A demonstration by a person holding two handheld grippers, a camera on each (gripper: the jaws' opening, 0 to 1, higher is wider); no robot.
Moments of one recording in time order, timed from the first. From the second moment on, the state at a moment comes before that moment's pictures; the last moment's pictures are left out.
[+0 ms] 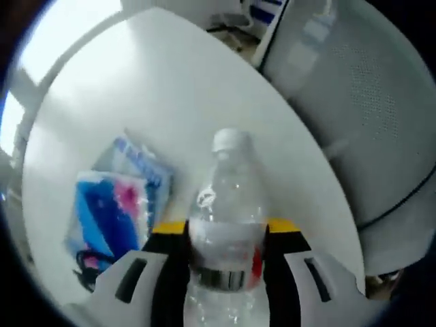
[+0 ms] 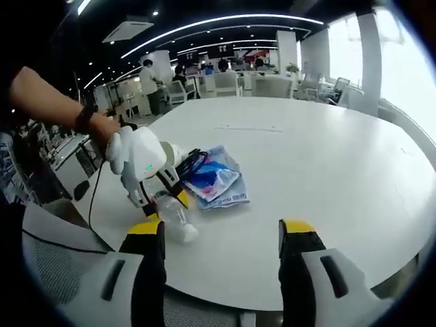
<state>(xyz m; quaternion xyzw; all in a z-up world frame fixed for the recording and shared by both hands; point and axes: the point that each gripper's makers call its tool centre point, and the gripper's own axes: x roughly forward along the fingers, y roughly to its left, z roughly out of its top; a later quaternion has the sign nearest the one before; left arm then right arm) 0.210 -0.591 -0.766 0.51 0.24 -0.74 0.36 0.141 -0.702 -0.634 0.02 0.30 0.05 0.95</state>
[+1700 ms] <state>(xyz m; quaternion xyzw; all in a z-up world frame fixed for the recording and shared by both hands) 0.236 -0.561 -0.691 0.33 0.23 -0.66 0.63 0.139 -0.689 -0.632 0.01 0.30 0.08 0.95</state>
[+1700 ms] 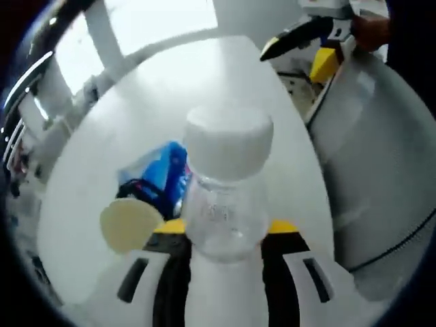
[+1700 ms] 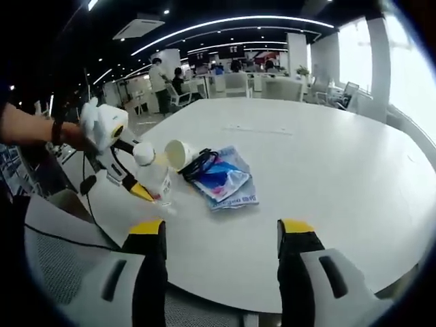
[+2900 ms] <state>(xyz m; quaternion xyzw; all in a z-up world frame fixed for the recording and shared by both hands) 0.240 -0.515 -0.704 0.26 0.25 -0.56 0.75 0.139 -0.684 -0.635 0.01 0.31 0.10 0.95</state>
